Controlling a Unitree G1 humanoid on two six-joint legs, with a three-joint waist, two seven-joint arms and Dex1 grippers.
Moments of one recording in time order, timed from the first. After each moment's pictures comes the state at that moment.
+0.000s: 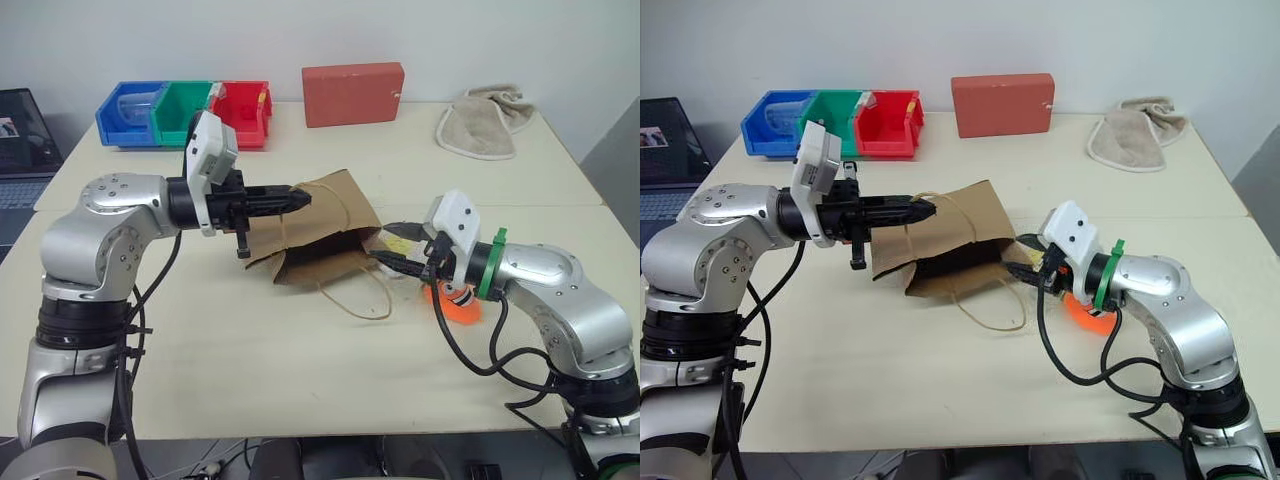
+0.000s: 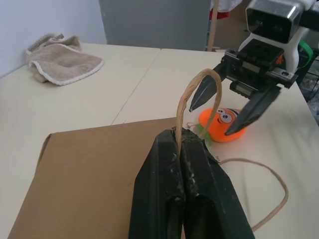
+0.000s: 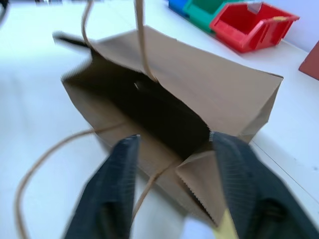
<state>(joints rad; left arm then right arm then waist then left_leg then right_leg) -0.73 0.76 0.04 -0.10 -0.60 0.64 -1.14 -0.45 -0.52 0.05 -0.58 0.40 0.82 0.74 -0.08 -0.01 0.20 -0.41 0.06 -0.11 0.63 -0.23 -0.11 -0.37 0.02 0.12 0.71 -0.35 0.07</state>
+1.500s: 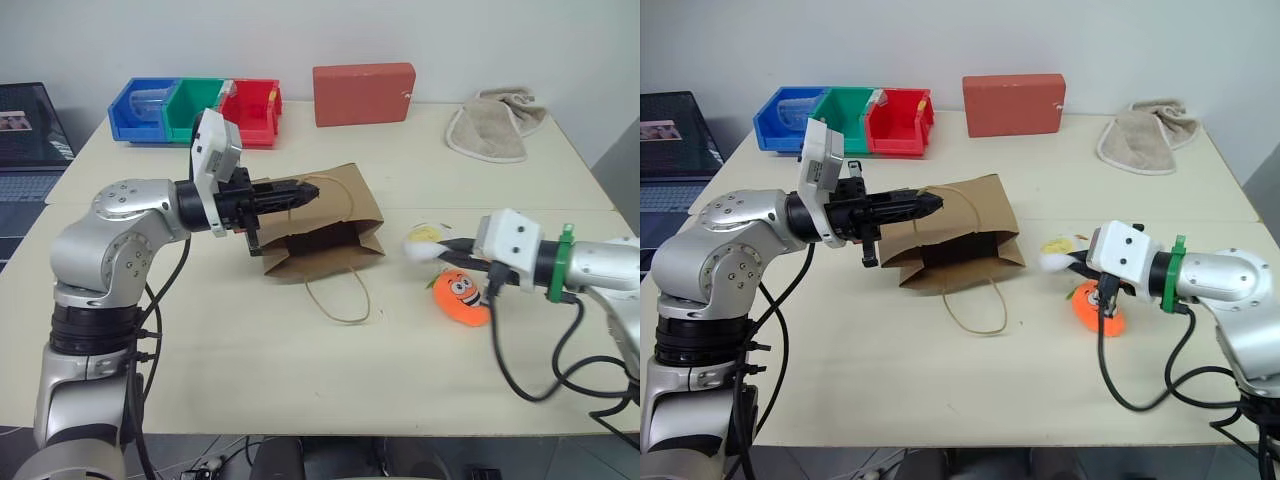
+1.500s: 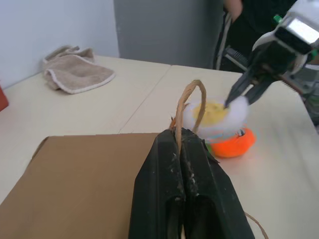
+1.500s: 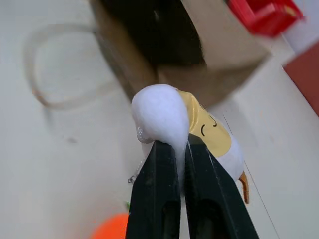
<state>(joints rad) -0.72 0.69 0.06 -0.14 -0.65 0.69 -1.06 -0.35 -0.91 -0.06 -0.61 0.37 0.56 1.02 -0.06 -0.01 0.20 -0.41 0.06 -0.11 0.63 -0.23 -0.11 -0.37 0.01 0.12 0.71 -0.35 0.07</state>
